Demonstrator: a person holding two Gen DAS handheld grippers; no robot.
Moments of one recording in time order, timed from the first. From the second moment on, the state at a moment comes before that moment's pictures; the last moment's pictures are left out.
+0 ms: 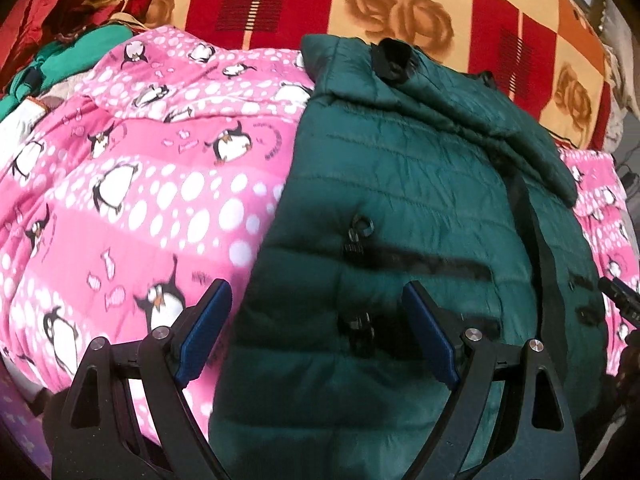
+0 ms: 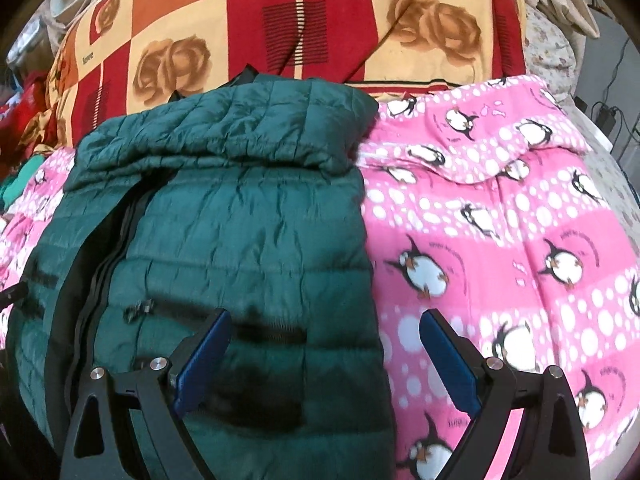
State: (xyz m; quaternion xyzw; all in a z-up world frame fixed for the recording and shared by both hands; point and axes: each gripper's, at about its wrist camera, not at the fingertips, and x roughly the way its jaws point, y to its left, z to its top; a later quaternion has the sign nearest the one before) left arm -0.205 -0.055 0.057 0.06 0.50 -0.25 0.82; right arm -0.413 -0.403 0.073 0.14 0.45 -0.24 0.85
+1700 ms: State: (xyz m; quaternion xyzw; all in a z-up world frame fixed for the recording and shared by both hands) left arm -0.273 -0.013 0.030 0.10 0.55 -0.29 0.78; right arm -0.488 -0.365 0.035 0.21 0.49 -0.04 0.84
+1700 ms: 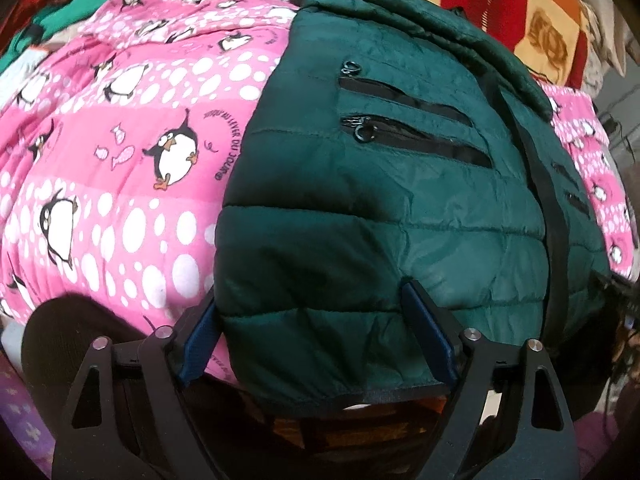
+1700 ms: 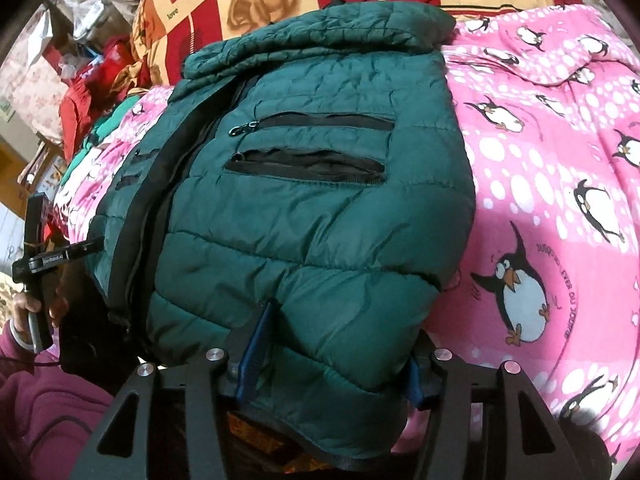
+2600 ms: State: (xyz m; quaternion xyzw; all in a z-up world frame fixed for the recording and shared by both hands) left arm -0.229 -0.033 0.163 0.02 0.41 -0.31 0.86; right arm -0.459 -0.405 0.143 0.20 0.33 -0.05 0.92
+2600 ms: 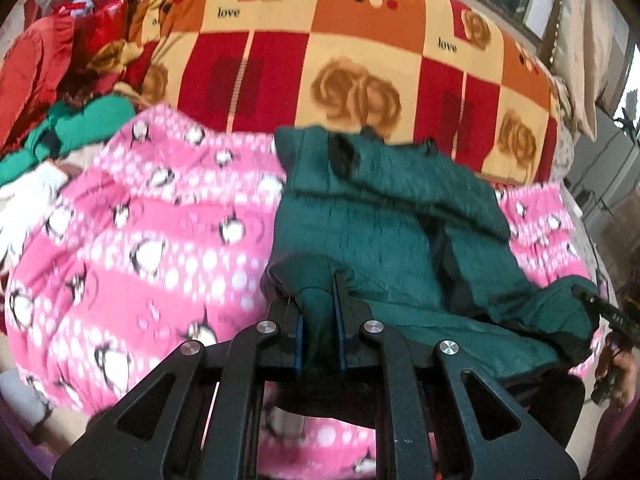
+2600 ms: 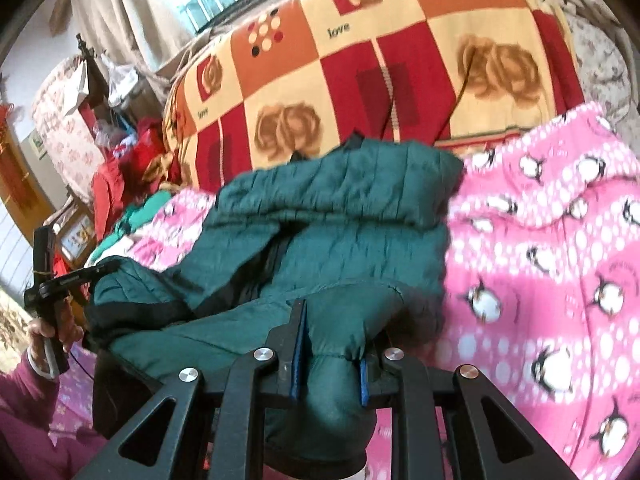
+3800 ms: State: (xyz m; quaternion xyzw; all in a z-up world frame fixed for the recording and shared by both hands) left arm -0.020 -0.193 0.137 0.03 0.40 -0.19 0.90; right arm -0.231 -0.549 0.126 0.23 0.35 -0.16 0.89
